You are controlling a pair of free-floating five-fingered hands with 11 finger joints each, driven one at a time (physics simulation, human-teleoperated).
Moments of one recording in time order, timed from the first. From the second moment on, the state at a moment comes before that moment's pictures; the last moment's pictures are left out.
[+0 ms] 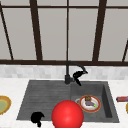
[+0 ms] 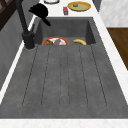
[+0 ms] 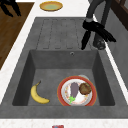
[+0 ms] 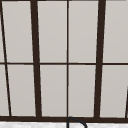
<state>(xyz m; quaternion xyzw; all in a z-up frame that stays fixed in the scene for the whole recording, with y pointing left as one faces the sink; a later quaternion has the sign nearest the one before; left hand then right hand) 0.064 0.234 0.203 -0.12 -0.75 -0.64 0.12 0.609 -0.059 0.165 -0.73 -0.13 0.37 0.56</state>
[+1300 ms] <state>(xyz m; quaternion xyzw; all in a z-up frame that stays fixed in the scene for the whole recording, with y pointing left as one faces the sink) 0.064 0.234 0.203 -0.12 -0.75 -0.64 0.12 0.516 -0.110 0.122 -0.65 -0.24 0.48 0.54</state>
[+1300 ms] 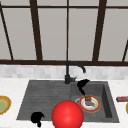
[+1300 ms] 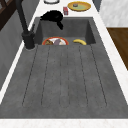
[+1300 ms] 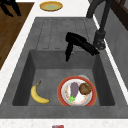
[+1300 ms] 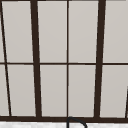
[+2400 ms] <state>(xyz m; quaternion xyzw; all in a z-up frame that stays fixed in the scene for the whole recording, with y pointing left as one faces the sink) 0.064 0.234 0.203 -0.12 -0.75 -0.64 0.12 0.422 -0.122 0.148 -0.54 -0.34 0.55 0.54</state>
